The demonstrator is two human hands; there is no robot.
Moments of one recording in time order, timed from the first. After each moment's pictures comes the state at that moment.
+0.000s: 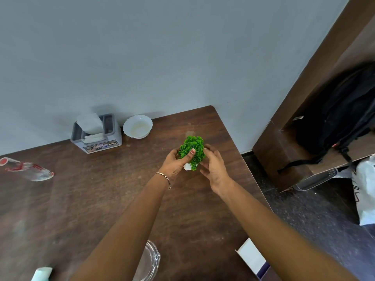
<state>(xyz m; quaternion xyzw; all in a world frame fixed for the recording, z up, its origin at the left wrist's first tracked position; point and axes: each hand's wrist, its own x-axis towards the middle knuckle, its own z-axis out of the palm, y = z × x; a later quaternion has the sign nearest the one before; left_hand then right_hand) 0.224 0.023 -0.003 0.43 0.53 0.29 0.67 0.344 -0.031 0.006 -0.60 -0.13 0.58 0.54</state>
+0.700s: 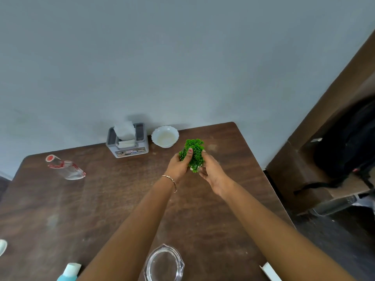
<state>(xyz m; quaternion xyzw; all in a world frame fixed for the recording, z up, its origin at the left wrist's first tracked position) 0.161 0.040 0.031 0.42 0.55 0.34 0.64 0.274 0.006 0.033 -0.60 -0.23 0.61 0.46</state>
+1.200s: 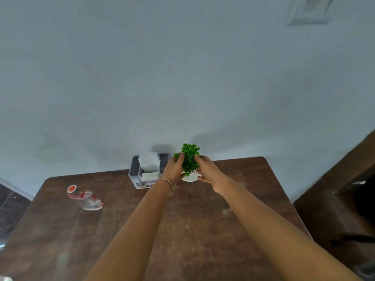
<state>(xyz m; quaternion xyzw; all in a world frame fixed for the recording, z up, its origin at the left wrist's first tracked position) 0.092 0.167 0.052 0.36 0.57 0.39 0.62 0.214 0.143 0.068 -0.62 -0.37 0.60 0.35</state>
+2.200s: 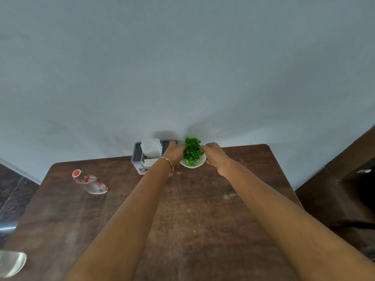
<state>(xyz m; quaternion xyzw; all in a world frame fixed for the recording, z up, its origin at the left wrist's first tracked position) 0.086 0.178 0.059 0.46 0.66 0.30 0.51 0.227 0.153 0.060 -0.68 -0.39 0.54 0.31</state>
